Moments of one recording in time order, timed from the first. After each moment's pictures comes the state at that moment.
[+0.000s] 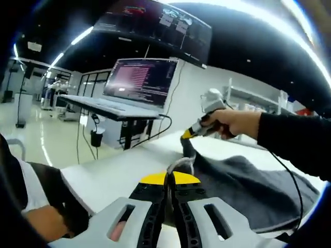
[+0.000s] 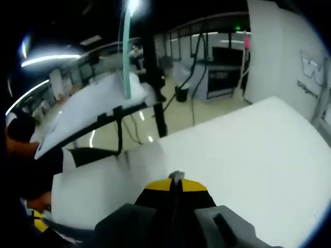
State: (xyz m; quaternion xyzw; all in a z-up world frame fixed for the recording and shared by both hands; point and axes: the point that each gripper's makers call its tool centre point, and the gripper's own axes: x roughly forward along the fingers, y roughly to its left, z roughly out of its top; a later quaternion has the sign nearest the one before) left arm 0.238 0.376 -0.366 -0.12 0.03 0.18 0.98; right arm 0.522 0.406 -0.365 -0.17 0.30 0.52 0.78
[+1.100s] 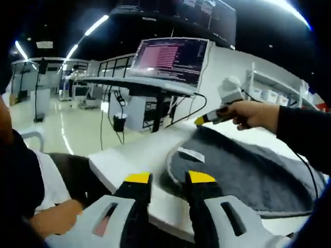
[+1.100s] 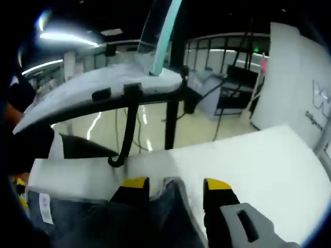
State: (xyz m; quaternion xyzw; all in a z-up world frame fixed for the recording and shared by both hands) left arm 0.217 0.429 -0.393 -0.07 0.07 0.28 0.96; right arm 0.522 0.448 -0.386 -0.22 0.20 0.55 0.78
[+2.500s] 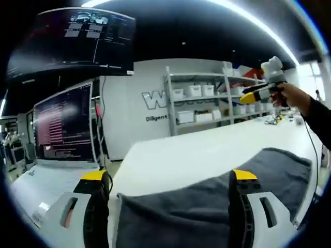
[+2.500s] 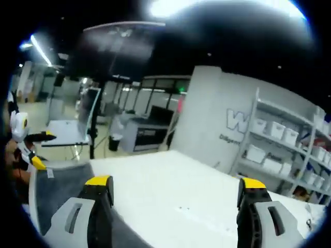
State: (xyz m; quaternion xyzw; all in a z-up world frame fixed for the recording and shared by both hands) left arm 0.372 0.301 -0.249 0.08 0.06 -0.09 0.99; right arm 0.527 -0.020 -0.149 -0.15 0.02 0.28 0.95
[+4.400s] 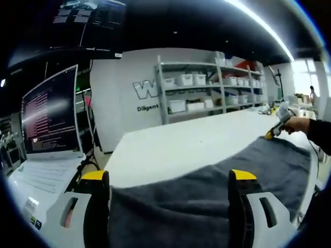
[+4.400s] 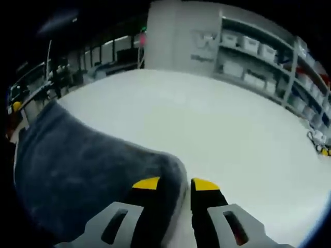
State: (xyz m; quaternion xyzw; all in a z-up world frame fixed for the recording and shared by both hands) left arm 0.391 0.303 -0.275 0.08 0.08 -0.09 0.99; right arm 0.536 -0.234 -0.409 -0.09 0.30 0.18 0.93
